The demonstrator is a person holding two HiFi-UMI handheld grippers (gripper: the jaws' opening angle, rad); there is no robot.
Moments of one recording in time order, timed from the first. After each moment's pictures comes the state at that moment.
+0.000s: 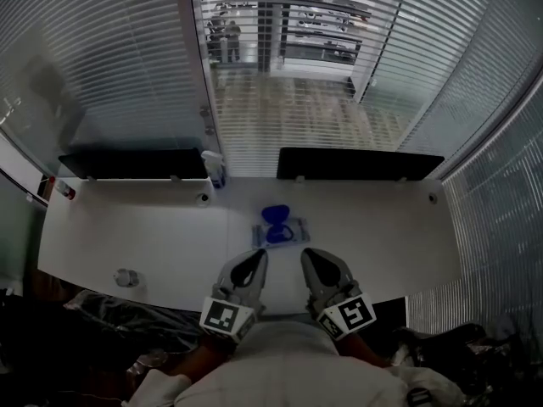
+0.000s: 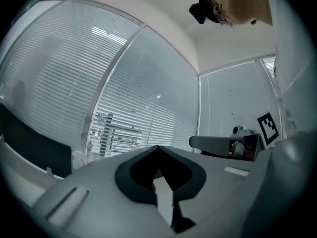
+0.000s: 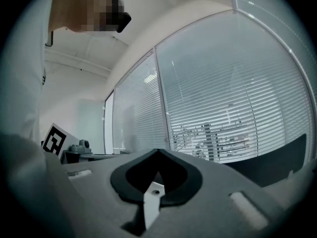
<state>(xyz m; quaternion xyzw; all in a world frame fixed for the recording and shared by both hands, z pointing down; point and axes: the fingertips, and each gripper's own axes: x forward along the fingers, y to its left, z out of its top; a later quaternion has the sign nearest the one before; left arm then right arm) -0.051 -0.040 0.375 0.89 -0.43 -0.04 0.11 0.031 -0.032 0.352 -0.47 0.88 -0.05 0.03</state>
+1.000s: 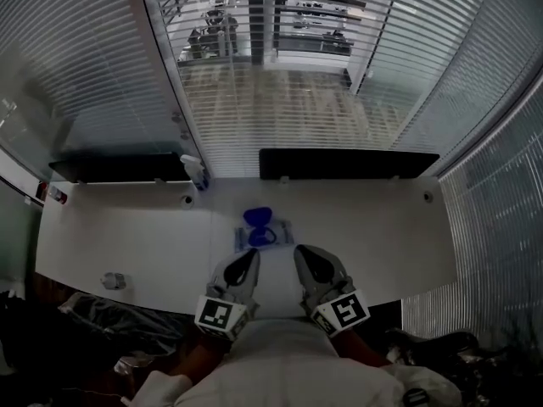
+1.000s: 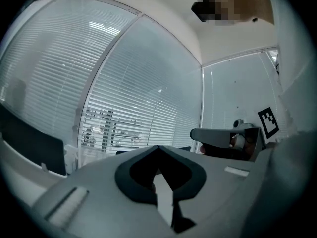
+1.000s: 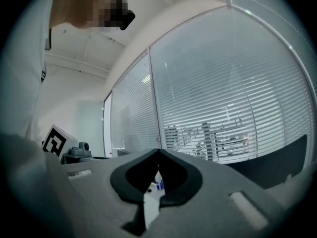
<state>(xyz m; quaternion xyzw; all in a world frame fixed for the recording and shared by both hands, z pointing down) 0.007 -0.067 0.407 0.89 -0.45 -0.01 0.11 0.092 -0.063 0.365 -0.46 0.88 -0.05 0.03</state>
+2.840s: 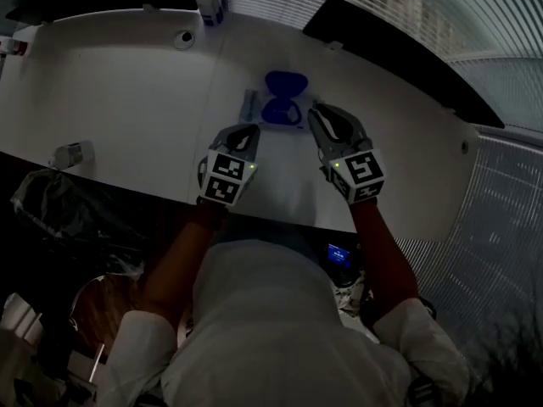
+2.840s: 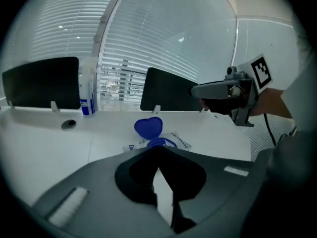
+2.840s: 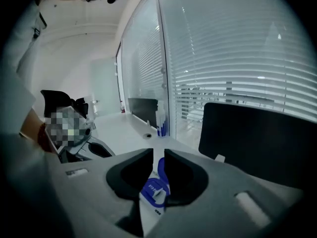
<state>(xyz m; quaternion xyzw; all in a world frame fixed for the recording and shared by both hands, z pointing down) -0.039 -0.123 0.683 0.82 -0.46 0.22 0.28 0.050 -0.184 0.595 -0.33 0.91 -0.11 -0.24</state>
